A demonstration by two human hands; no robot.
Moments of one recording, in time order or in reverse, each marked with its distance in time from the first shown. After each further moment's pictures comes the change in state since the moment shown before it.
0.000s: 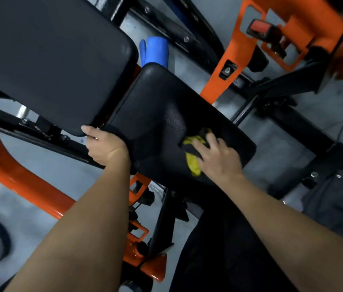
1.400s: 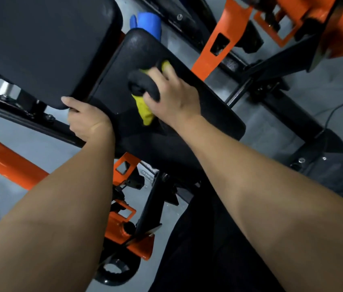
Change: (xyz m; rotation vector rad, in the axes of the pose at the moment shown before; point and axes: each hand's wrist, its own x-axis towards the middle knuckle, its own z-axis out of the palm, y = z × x) left_hand -0.006 0.000 -0.004 0.037 -0.009 0.010; right_hand 0.100 -0.053 -0.047 0.365 0.067 0.110
